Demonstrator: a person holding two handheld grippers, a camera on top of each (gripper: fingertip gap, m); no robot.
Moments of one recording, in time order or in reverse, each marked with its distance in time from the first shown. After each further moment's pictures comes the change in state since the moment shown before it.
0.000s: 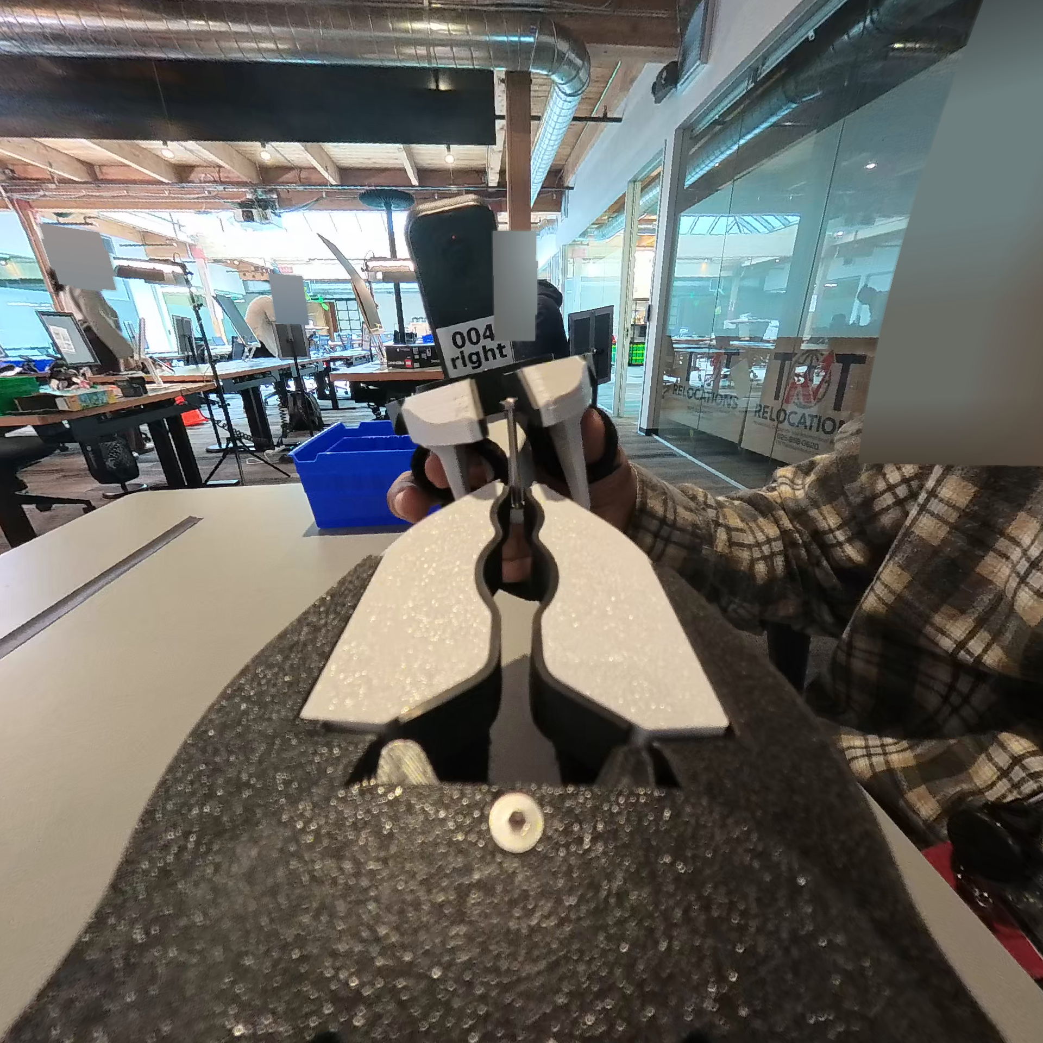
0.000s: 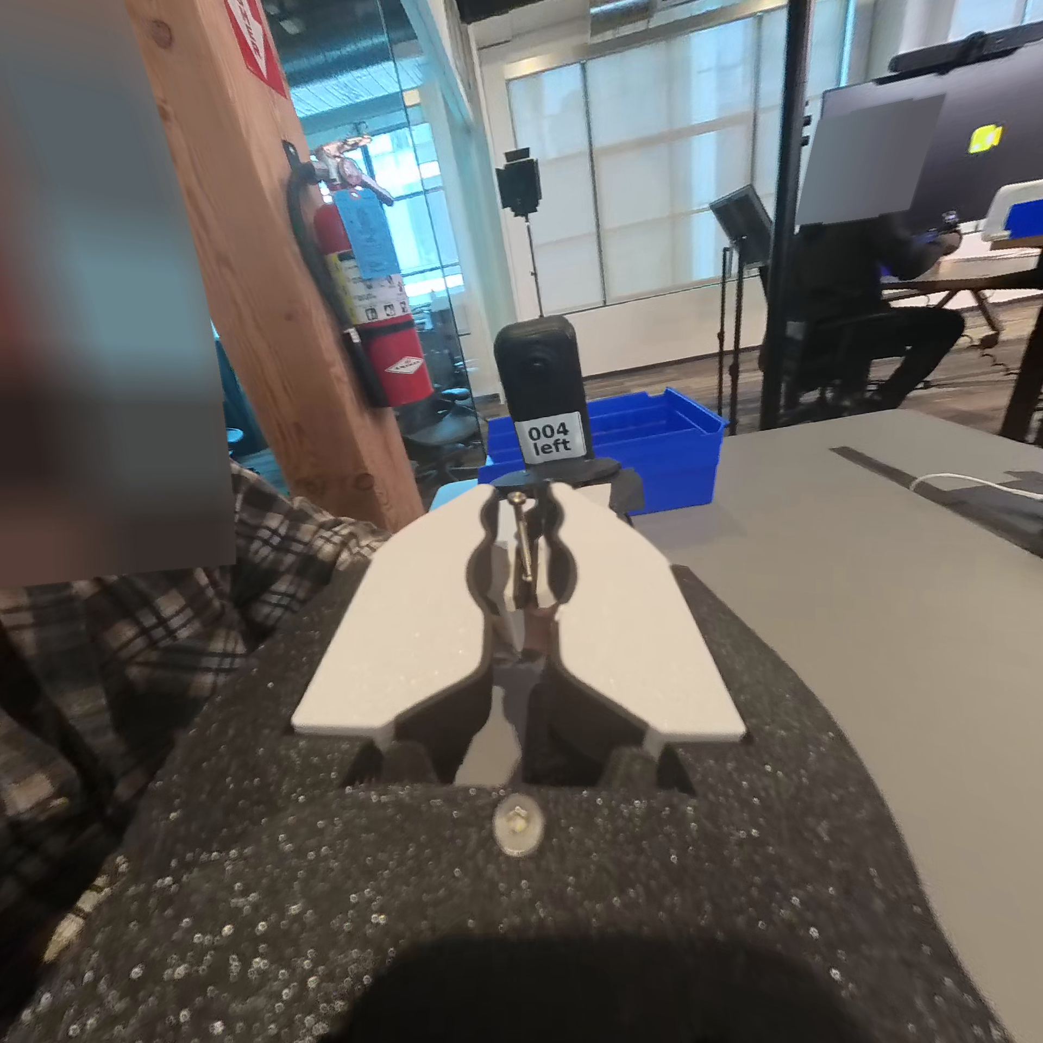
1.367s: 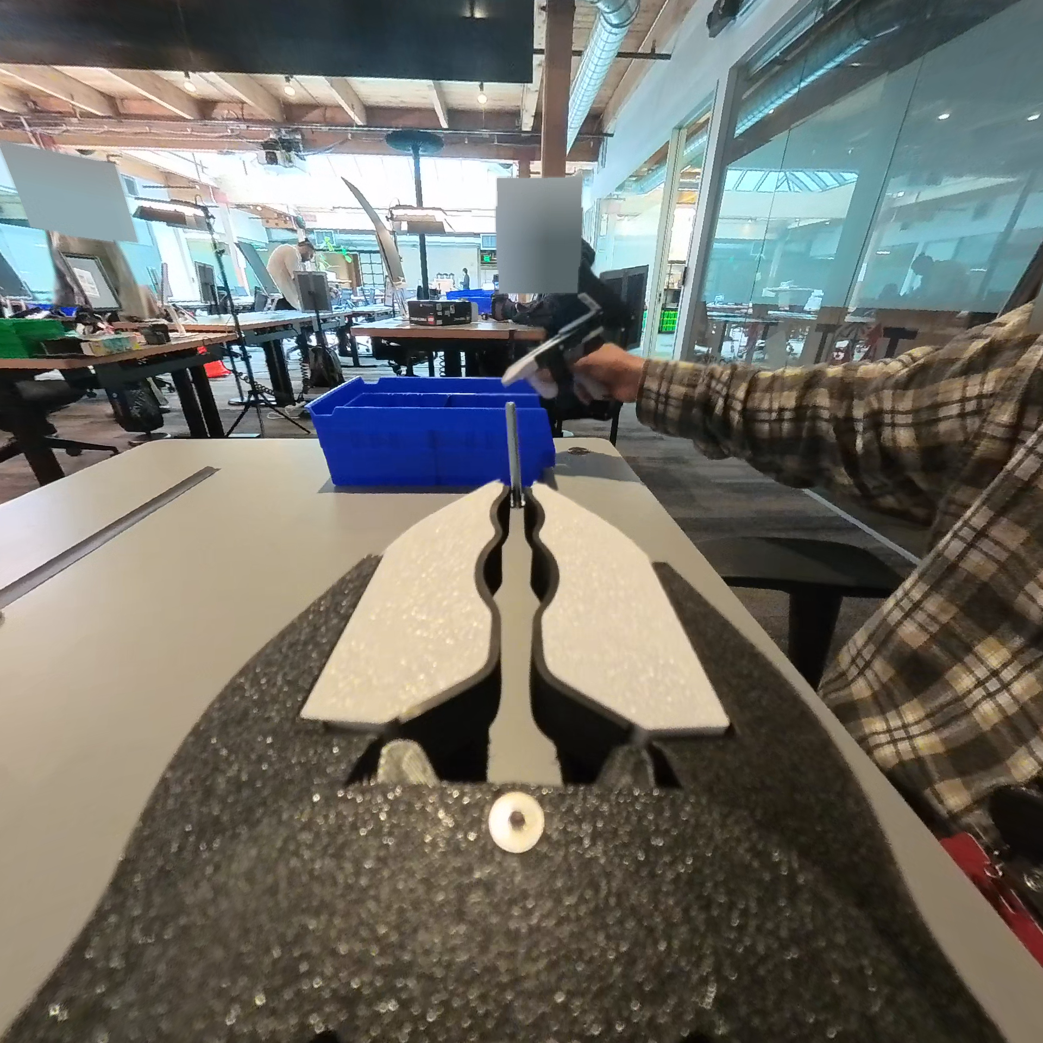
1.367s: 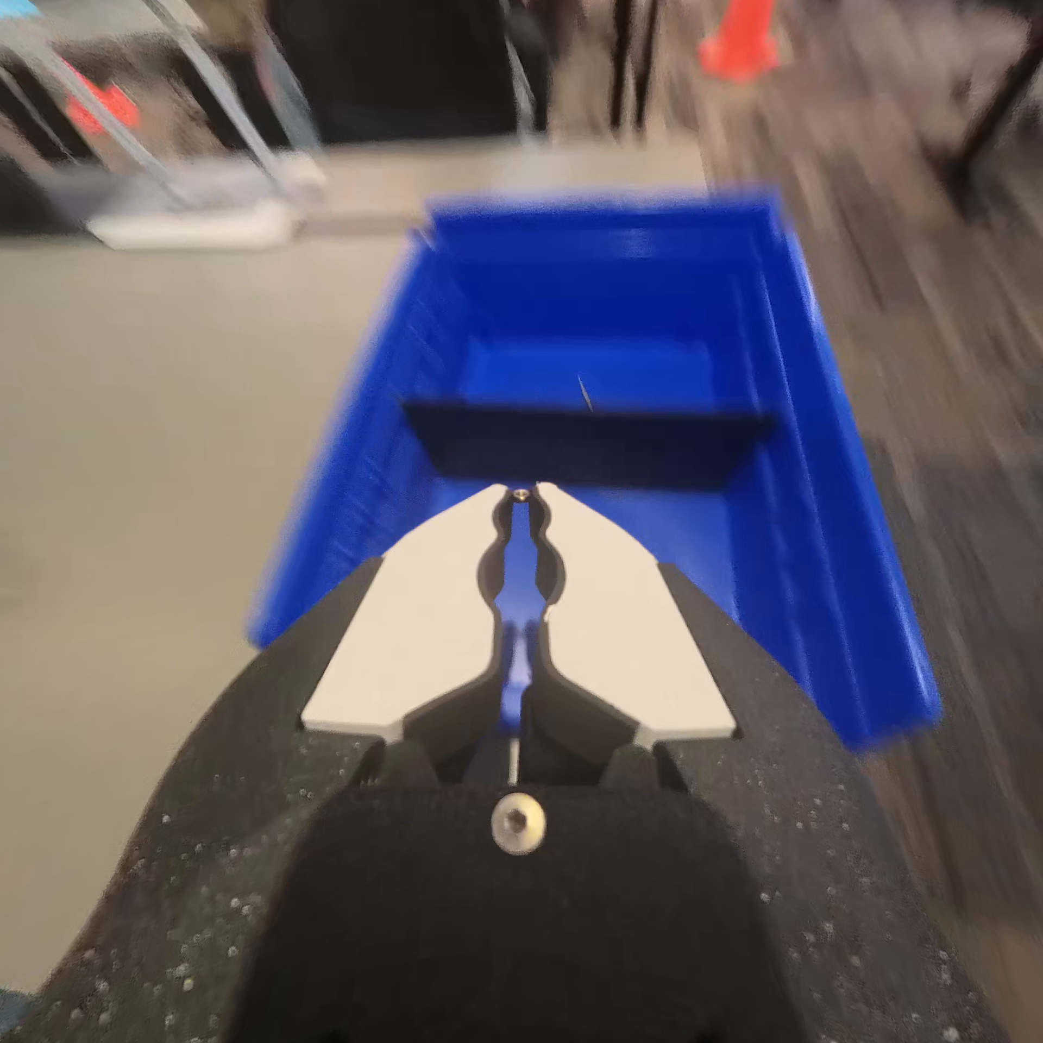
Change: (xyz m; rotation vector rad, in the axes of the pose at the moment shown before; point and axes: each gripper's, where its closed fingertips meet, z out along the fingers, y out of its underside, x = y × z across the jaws) left arm -0.009 0.021 0.008 -0.072 -0.058 -0.024; right arm 0.017 0.031 -0.520 -0.298 1.474 0.206
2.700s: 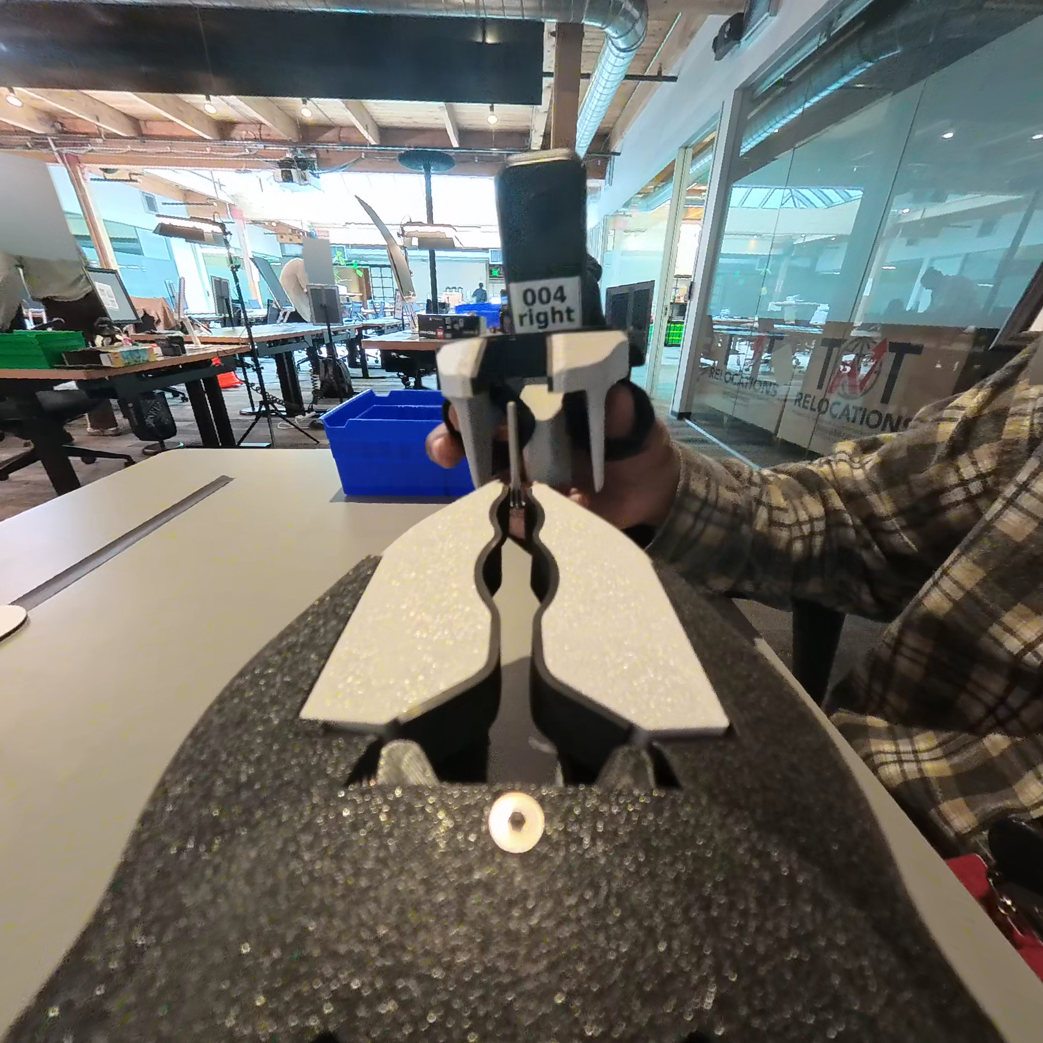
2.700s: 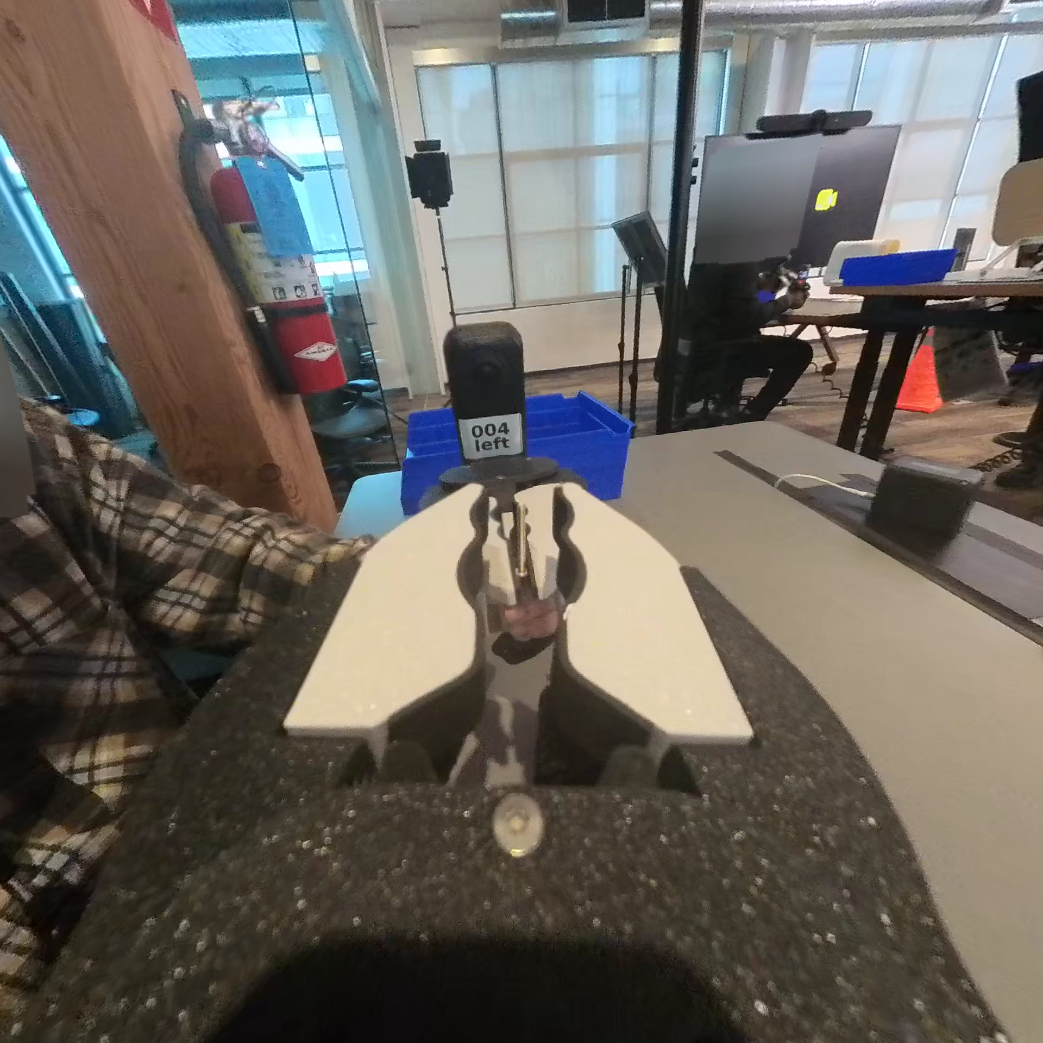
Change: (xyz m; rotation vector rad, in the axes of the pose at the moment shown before) left arm -0.003 -0.008 -0.006 0.022 -0.017 0.000; right arm -0.494 -0.065 0.023 0.385 -1.285 -0.270
